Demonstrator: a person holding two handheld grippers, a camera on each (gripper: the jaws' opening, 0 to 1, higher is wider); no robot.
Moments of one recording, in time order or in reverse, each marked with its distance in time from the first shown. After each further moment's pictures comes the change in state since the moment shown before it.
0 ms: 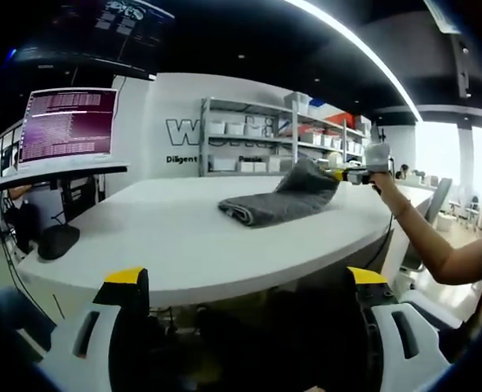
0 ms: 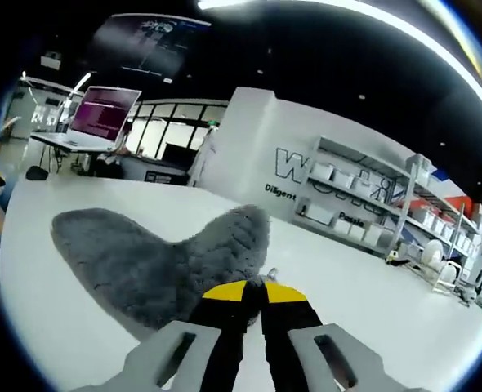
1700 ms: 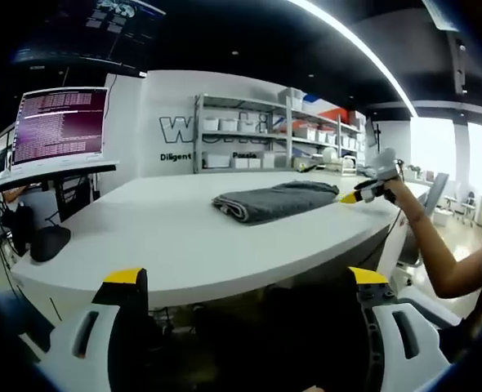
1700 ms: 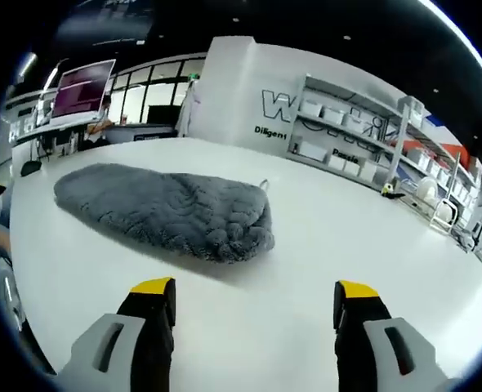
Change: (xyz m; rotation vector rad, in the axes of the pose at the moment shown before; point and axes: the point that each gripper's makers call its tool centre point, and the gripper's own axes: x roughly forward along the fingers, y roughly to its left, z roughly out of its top) left arm 0.007 -0.012 -0.002 0.012 0.013 -0.025; right arm -0.076 0.018 -0.078 0.149 0.271 0.018
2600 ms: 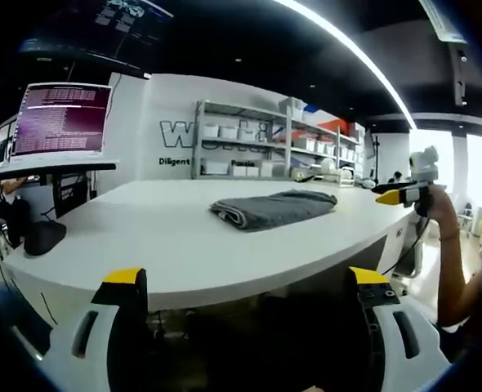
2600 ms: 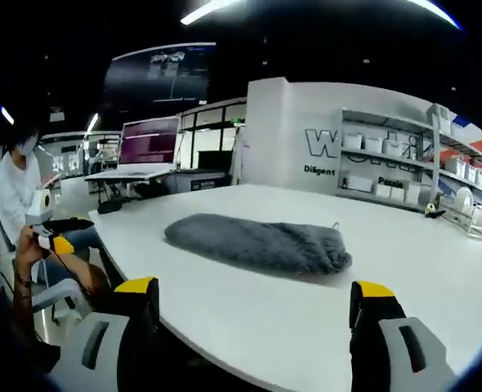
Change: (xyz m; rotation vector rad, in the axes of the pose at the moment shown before) left arm 0.004 0.000 0.000 -0.039 -0.042 -0.020; right arm -0.101 0.087 0.038 0.029 -0.213 0.263
